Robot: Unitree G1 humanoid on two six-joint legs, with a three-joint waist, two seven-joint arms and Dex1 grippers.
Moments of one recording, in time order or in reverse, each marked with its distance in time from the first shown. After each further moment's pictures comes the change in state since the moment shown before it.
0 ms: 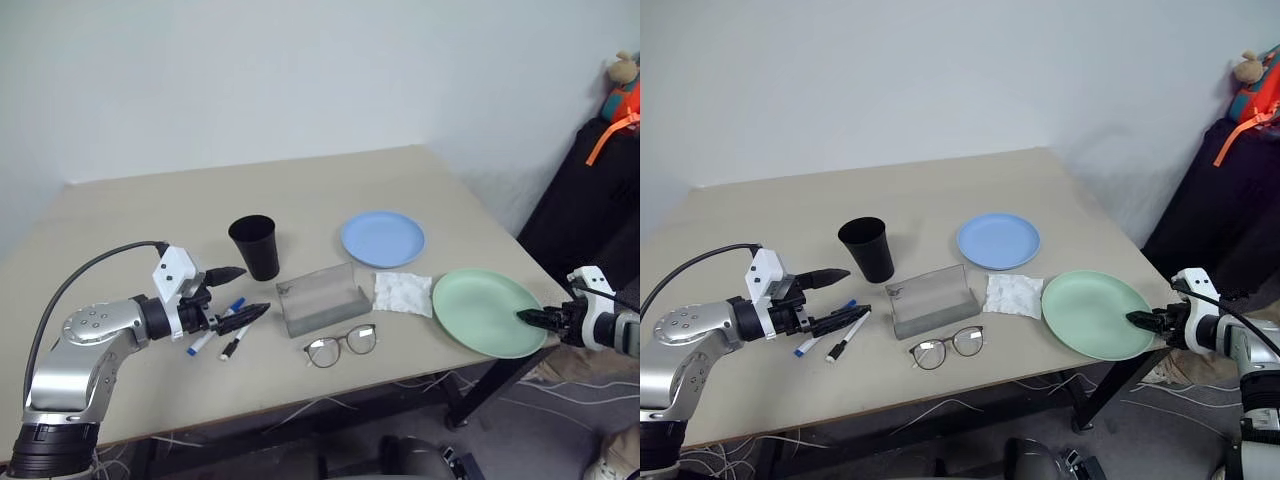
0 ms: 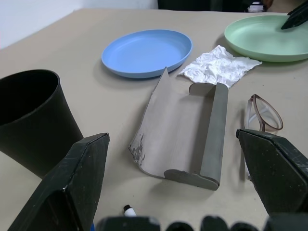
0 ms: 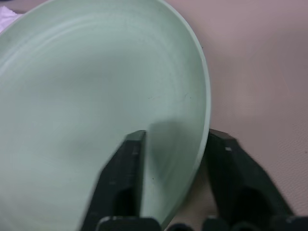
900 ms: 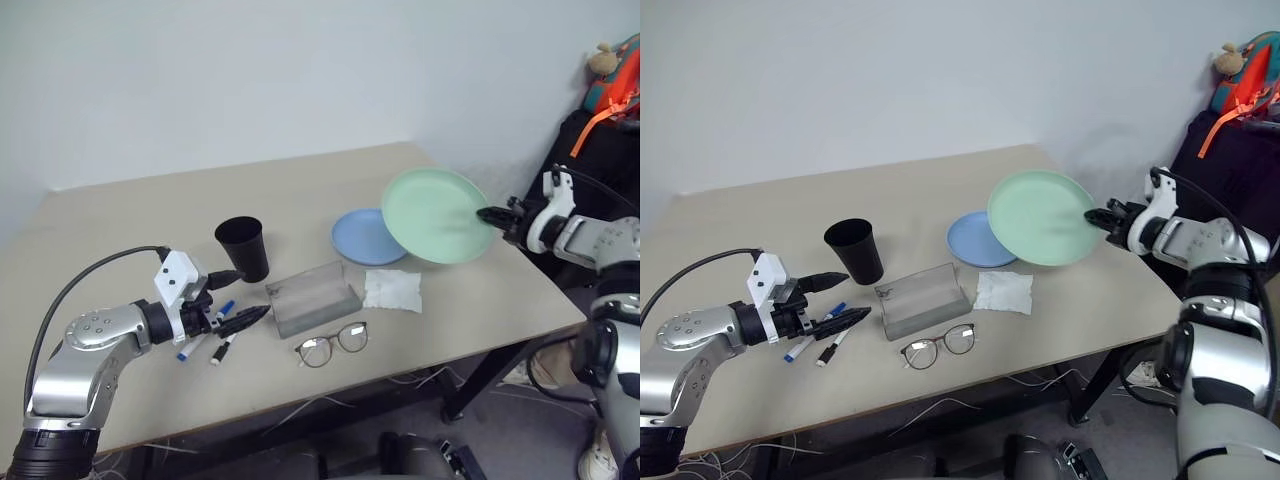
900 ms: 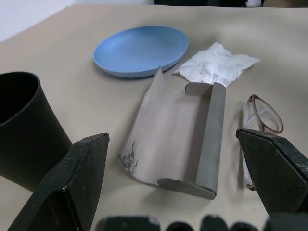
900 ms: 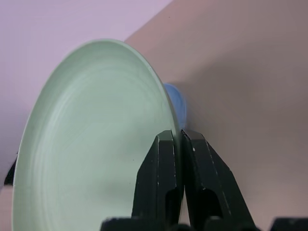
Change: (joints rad) left arm 0.022 -0.002 -0.010 -0.017 0.000 0.001 0.040; right arm -0.656 0.259 -0.207 0.283 0.143 0.270 -0.368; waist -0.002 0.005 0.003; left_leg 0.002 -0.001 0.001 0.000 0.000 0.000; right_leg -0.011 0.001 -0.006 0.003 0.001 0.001
